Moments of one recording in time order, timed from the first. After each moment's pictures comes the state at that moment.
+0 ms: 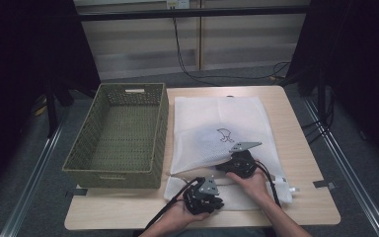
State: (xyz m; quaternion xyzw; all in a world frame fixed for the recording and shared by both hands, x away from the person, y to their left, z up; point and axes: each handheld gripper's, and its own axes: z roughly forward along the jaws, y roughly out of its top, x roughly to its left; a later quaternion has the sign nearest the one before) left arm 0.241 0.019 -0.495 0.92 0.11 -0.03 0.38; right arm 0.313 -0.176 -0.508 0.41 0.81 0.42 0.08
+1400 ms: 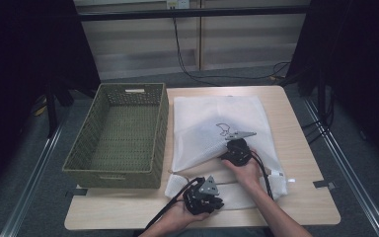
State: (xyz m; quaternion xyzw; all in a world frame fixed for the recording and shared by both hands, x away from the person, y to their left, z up) left arm 0.241 0.020 -0.493 0.92 0.11 -0.02 0.36; right arm 0.349 -0.168 -0.506 0.46 0.78 0.39 0.13
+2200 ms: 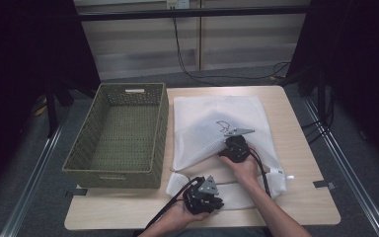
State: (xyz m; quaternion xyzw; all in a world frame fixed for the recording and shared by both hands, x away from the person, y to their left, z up) left arm 0.242 0.020 -0.495 0.92 0.12 -0.03 0.37; right arm 0.358 -0.165 -0.505 0.47 0.78 0.39 0.14
